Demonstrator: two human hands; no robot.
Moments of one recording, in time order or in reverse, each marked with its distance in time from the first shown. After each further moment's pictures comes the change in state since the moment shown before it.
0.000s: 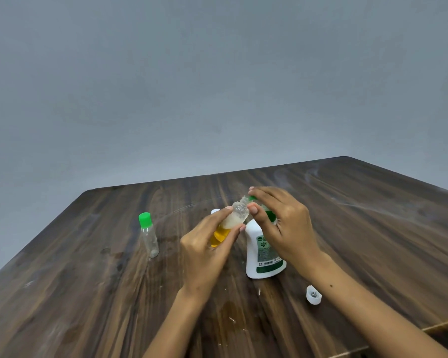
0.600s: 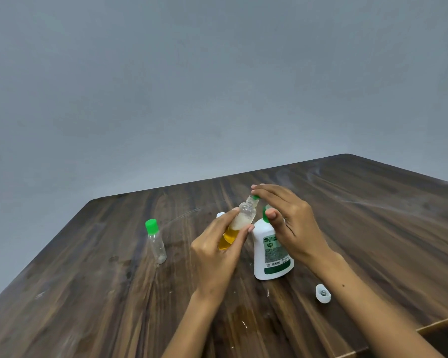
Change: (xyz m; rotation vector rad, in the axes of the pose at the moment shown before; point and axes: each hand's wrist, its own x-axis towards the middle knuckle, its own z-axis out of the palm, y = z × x) left_hand 0.001 0.002 0.005 -0.028 0.038 0.009; right_hand 0.002 0.004 -0.003 0.173 -0.098 0.024
